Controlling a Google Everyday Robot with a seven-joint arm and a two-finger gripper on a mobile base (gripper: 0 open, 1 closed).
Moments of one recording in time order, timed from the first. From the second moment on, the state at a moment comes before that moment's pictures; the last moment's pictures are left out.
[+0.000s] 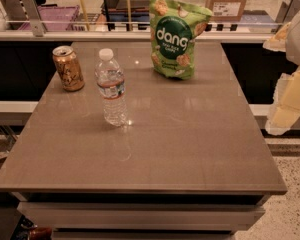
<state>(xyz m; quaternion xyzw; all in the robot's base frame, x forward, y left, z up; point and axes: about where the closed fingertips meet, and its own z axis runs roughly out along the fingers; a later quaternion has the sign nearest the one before) 0.438 -0.215 0.984 -0.60 0.78 -0.04 0.17</state>
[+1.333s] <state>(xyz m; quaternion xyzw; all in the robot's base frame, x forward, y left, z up) 0.441 -0.212 1.002 -0.50 0.82 0.00 0.29</state>
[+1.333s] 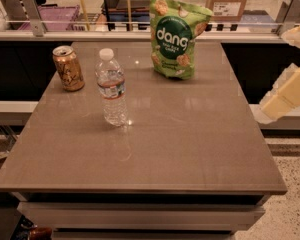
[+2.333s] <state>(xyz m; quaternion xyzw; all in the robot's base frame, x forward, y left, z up) 0.476 -0.169 1.022 -0.51 0.72 0.09 0.45</state>
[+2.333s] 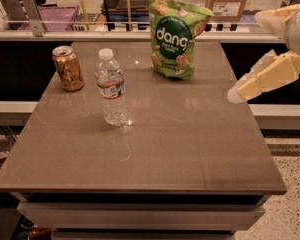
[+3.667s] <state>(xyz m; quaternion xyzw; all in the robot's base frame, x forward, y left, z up) 0.477 -0.112 0.971 -0.48 0.72 0.14 0.47</state>
